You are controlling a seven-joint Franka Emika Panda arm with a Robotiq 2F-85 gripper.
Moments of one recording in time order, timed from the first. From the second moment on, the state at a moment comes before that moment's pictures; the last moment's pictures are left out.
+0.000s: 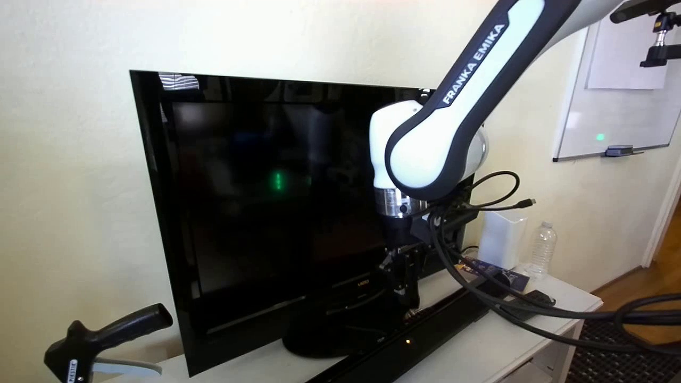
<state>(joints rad) 0.09 0.30 0.08 -2.30 -0.13 2.47 0.21</state>
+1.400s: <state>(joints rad) 0.09 0.51 0.02 -2.20 -0.12 2.57 0.21</state>
